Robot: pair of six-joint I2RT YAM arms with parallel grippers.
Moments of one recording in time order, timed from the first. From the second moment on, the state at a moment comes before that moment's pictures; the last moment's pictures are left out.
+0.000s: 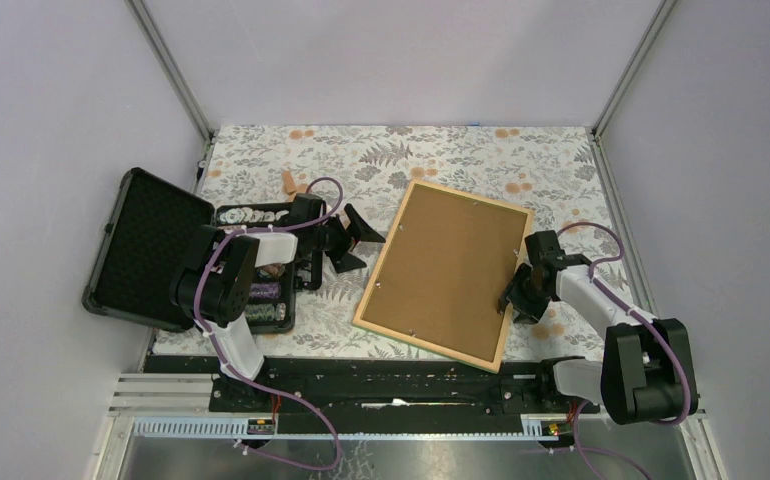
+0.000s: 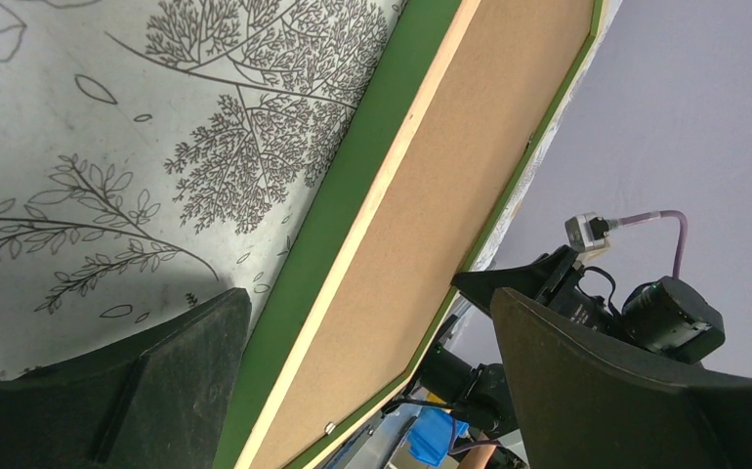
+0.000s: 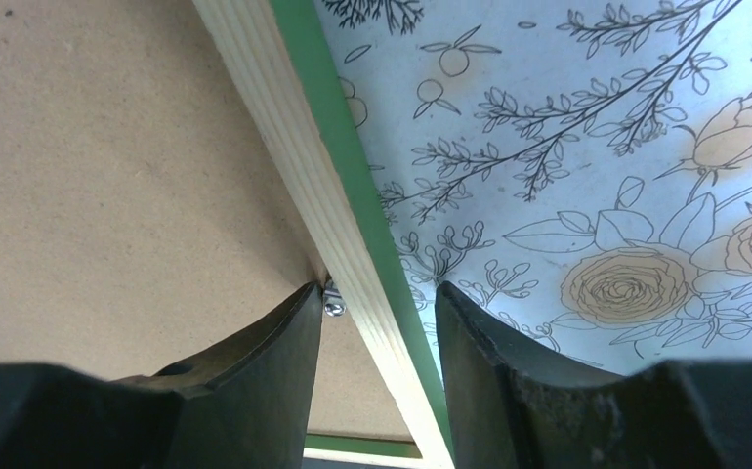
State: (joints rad) left arm -0.29 1.78 0.83 0.14 0.67 -1.04; right arm 0.13 1.23 0.58 -0.71 -0.08 0.74
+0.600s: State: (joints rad) left arm -0.29 1.78 0.82 0.16 0.68 -1.06; right arm 0.13 1.28 0.60 -0.68 -0.10 0.77
